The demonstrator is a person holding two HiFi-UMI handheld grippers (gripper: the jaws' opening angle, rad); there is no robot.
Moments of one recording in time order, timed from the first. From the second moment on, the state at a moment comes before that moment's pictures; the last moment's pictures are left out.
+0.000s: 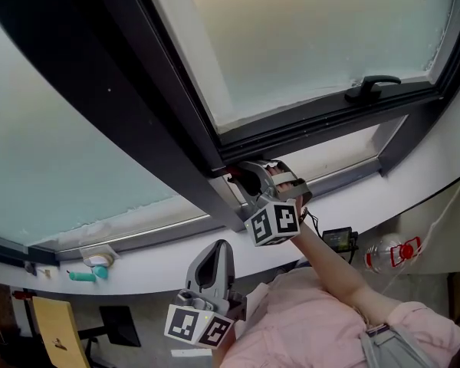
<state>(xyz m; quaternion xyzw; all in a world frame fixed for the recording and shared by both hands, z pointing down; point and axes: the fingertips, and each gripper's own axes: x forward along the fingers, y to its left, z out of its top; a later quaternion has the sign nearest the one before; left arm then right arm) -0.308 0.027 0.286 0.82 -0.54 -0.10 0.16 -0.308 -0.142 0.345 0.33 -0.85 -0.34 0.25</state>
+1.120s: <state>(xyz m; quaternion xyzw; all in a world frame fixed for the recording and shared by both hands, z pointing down) -0.292 0.017 0.293 0.84 -0.50 -0.10 0.17 -0.266 -0.165 0.345 0.39 -0.85 -0.27 0.23</state>
